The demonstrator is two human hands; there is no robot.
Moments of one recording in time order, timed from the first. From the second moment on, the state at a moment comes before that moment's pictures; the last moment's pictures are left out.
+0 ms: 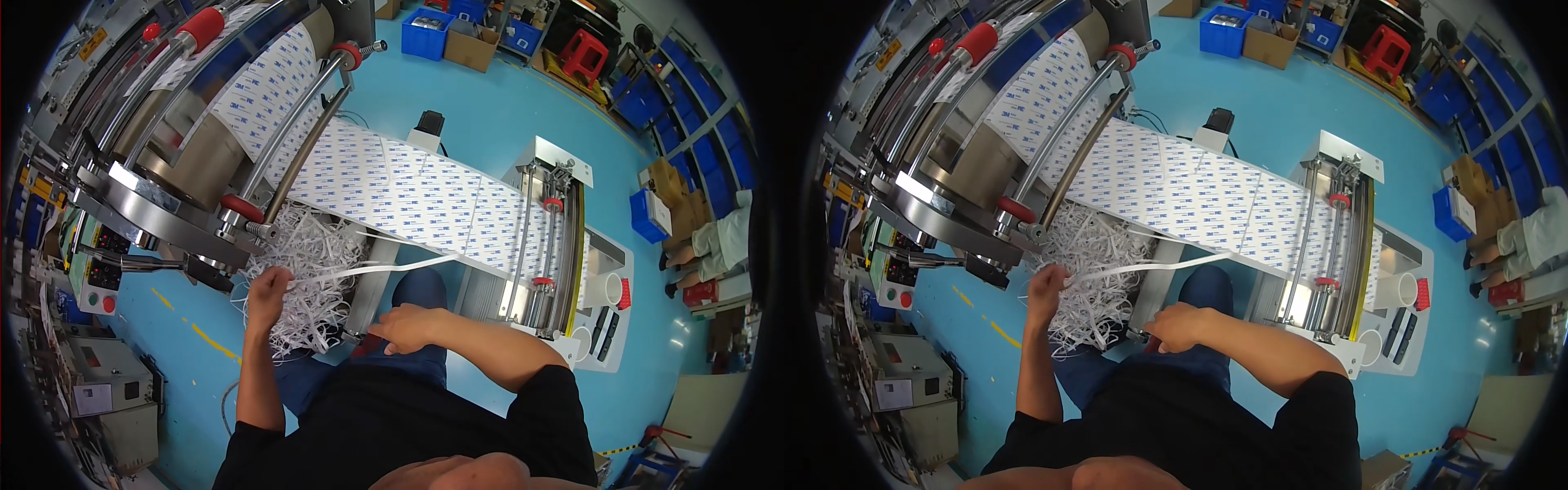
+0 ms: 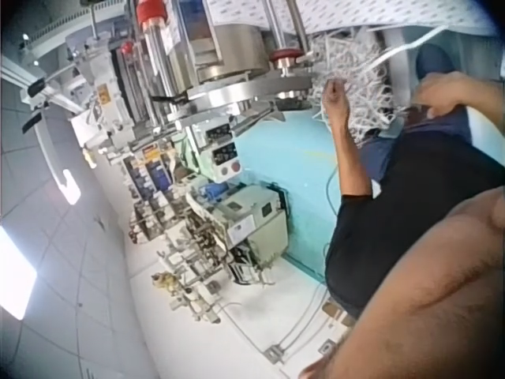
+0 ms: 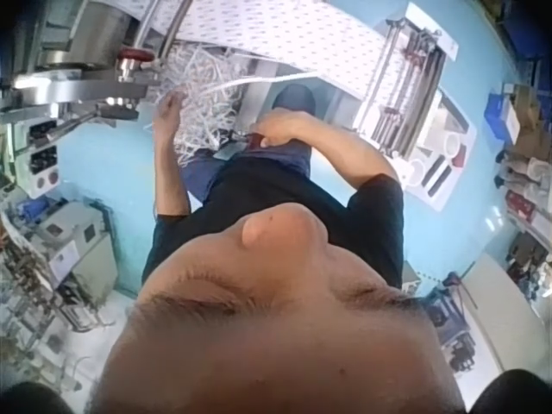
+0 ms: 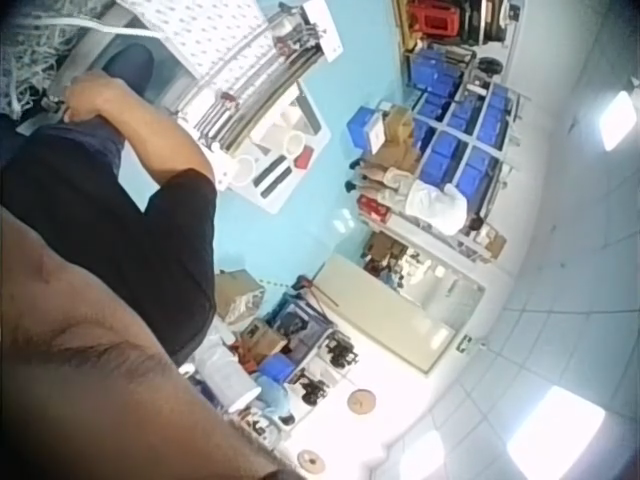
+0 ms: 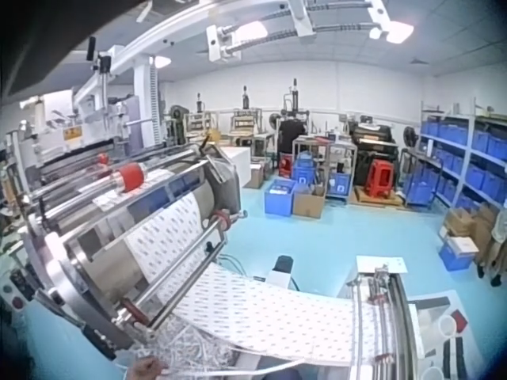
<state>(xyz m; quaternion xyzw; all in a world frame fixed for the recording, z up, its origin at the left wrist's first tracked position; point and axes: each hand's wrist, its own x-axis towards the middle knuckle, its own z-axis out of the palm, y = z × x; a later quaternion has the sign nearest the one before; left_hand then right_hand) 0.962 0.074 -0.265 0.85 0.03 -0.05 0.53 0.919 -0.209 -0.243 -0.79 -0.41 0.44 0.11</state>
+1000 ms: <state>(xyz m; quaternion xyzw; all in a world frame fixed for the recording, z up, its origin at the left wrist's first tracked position) 0.939 0.112 -0.275 0.86 0.03 0.10 0.49 0.917 -0.205 -0.225 -0.78 -0.42 0.45 0.09</state>
